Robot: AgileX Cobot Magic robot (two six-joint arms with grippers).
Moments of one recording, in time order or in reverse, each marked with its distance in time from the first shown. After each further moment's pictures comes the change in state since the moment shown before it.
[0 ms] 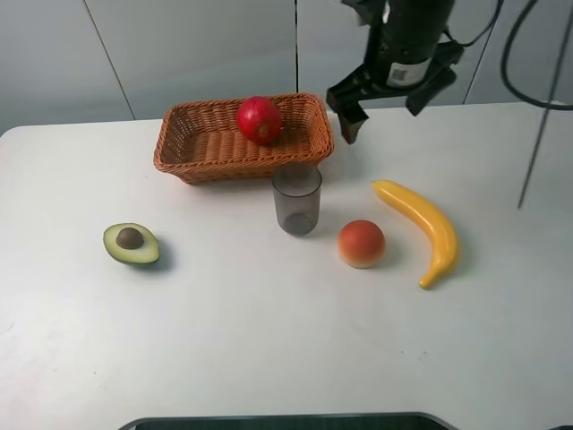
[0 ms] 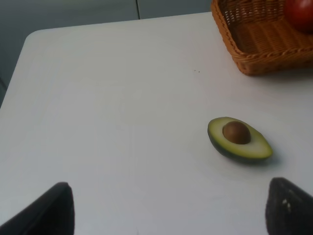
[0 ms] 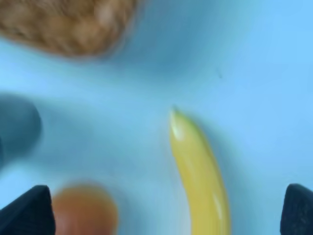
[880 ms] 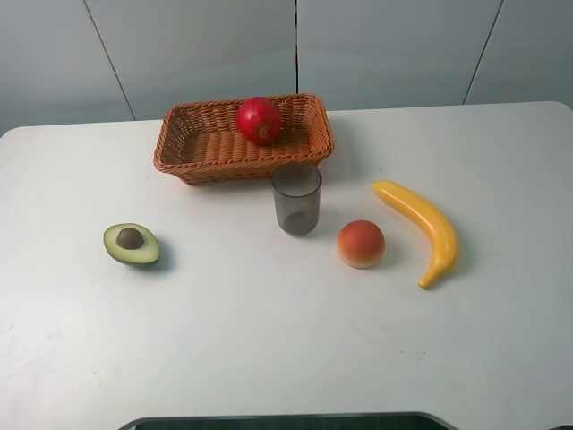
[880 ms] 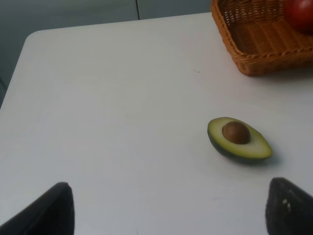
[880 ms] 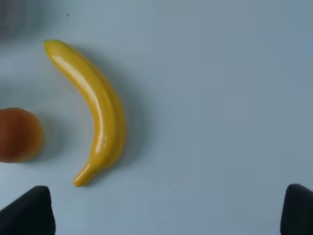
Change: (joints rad) left arm 0.000 0.000 0.000 0.000 0.000 0.000; right arm -0.414 -1.173 0.739 0.102 -0.018 0.005
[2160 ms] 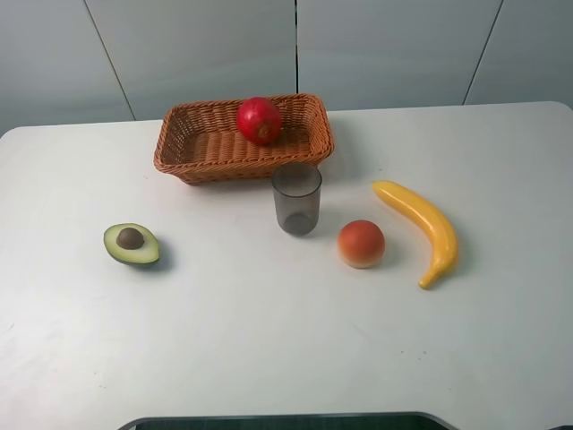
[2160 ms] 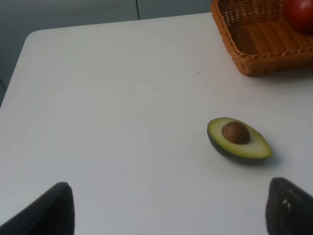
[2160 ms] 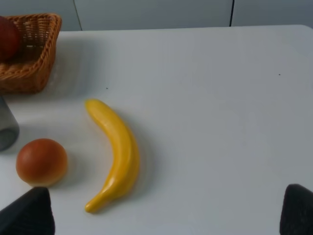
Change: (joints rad) left arm 0.000 0.000 0.000 0.000 0.000 -0.002; right arm 0.000 -0.643 0.161 0.045 0.081 -0.127
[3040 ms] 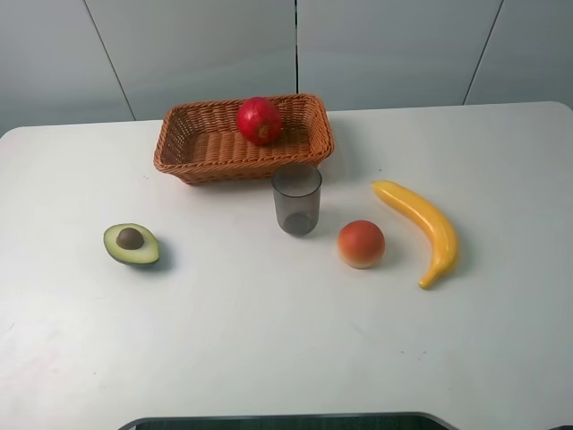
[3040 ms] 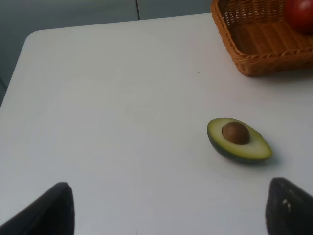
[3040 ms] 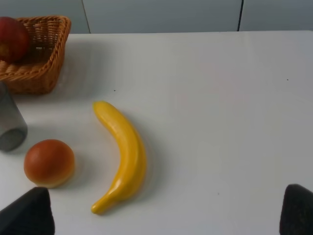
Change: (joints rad) left arm 0.000 0.000 0.000 0.000 0.000 0.000; right arm 0.000 -0.002 0.000 0.025 -0.004 -0.023
